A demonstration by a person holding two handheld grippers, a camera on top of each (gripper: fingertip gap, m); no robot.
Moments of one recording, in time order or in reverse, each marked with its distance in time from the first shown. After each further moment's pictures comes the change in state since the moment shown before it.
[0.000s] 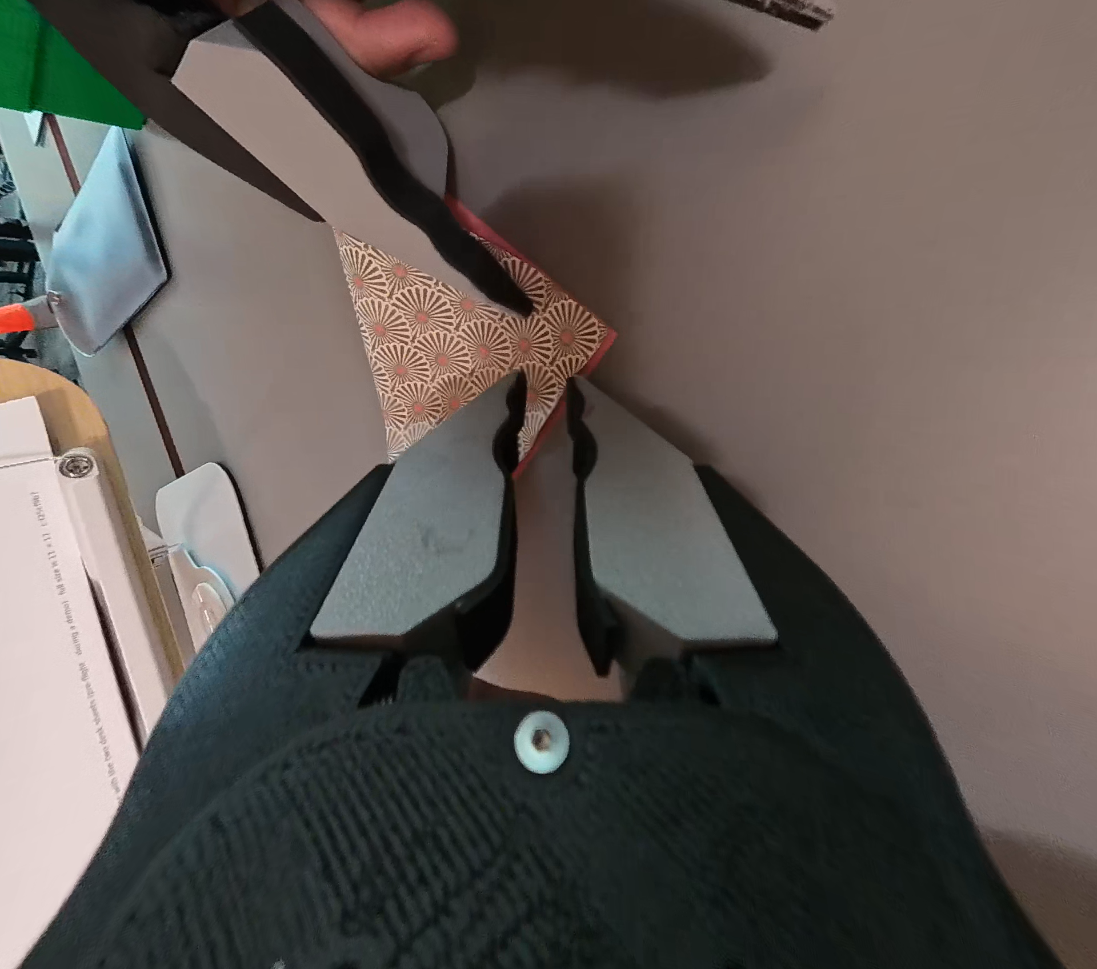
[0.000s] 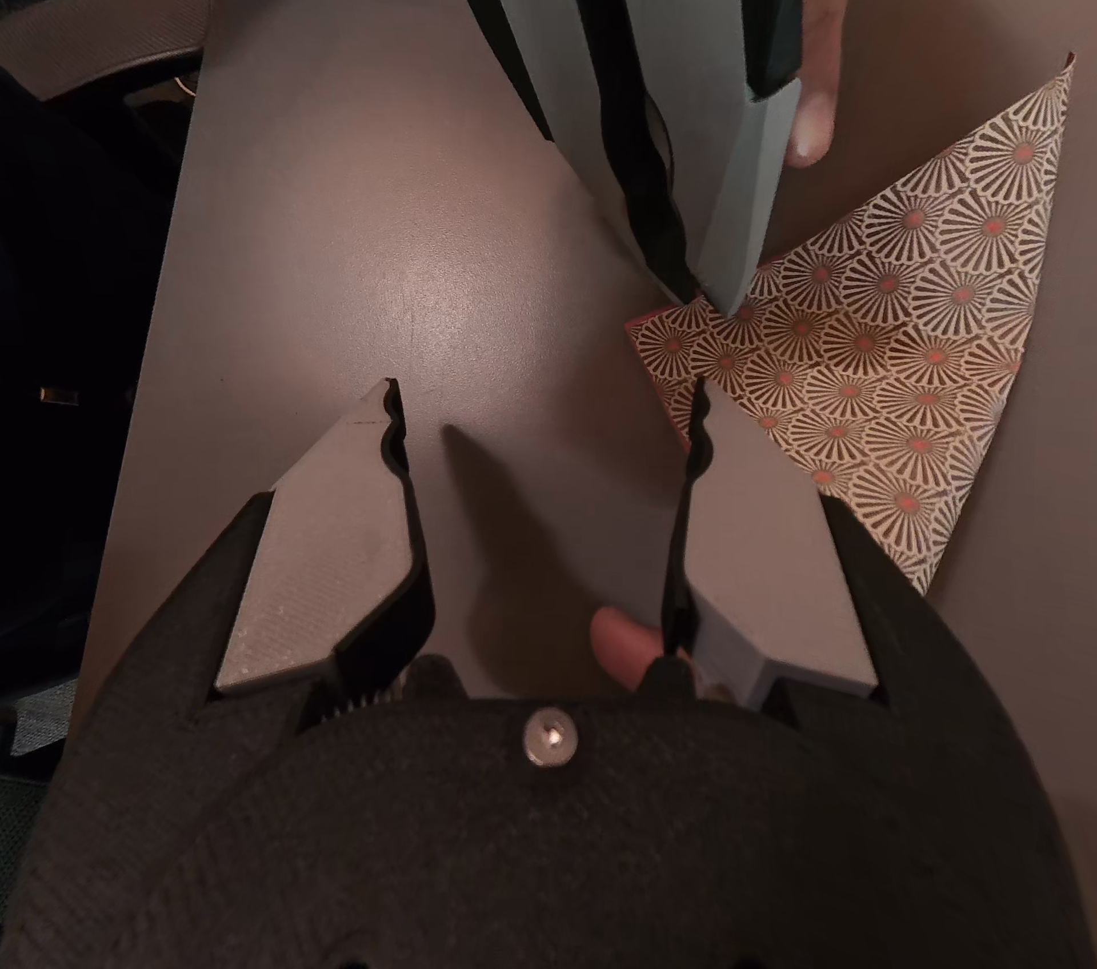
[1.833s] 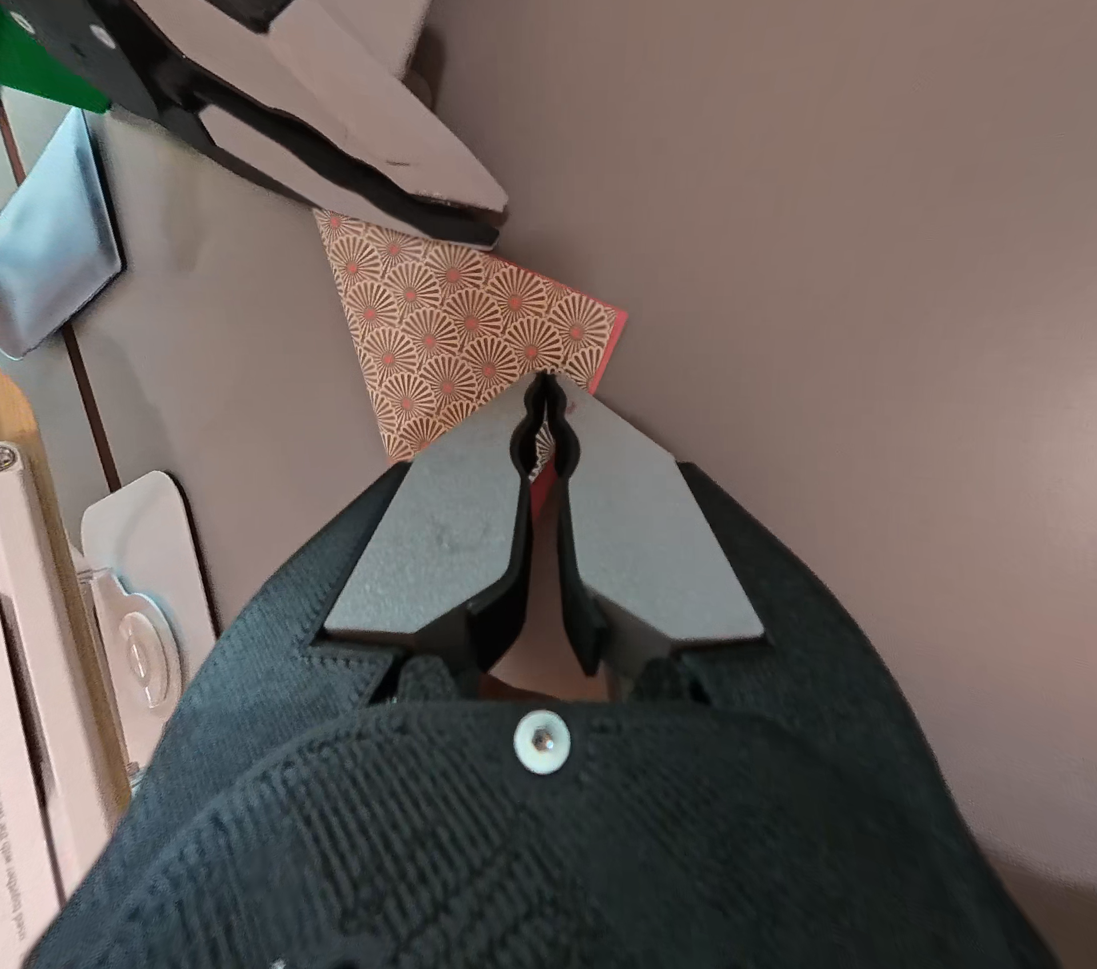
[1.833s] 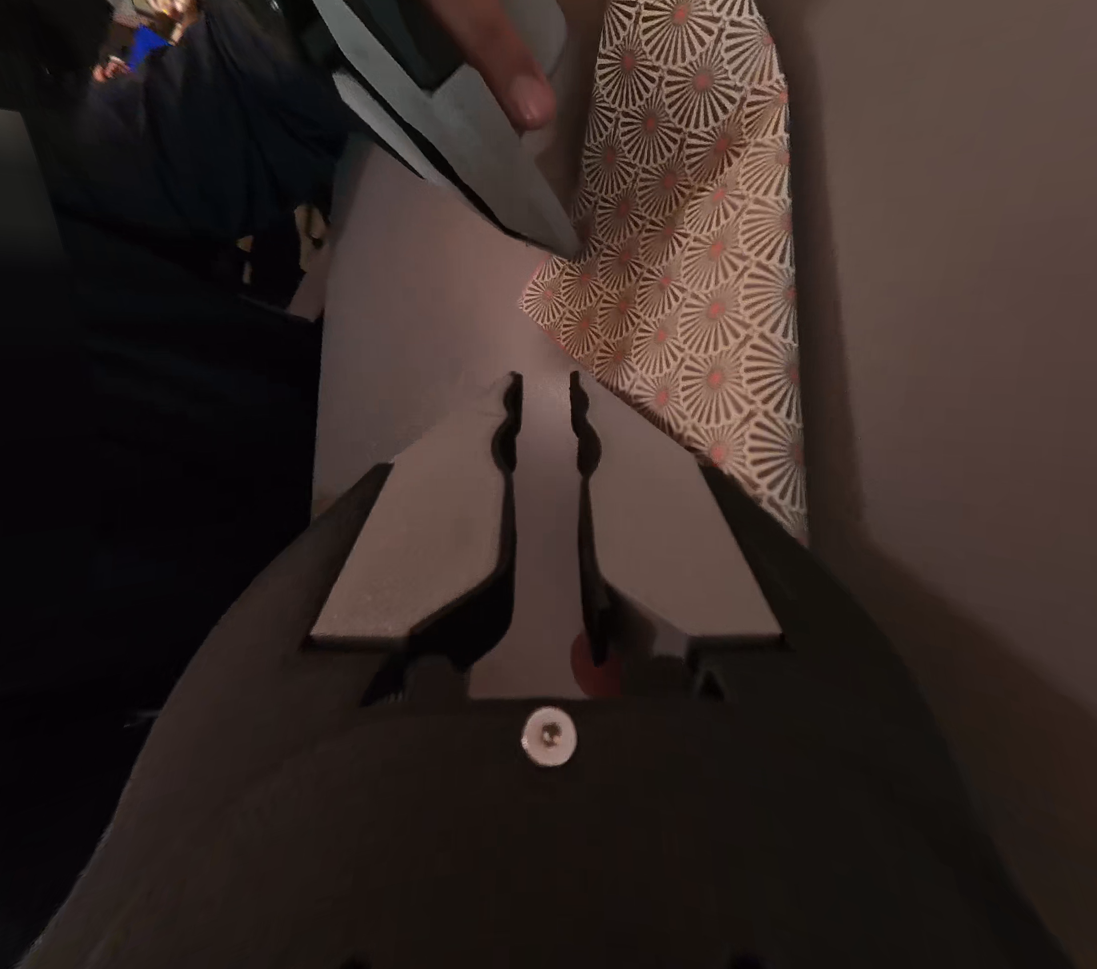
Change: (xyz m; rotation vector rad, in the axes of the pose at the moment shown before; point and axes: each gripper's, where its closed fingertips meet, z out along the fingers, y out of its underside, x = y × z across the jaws) left arm -0.004 0.014 0.002 0.090 0.067 -0.053; right arm 0.049 0.006 -0.024 0.122 -0.289 0.515
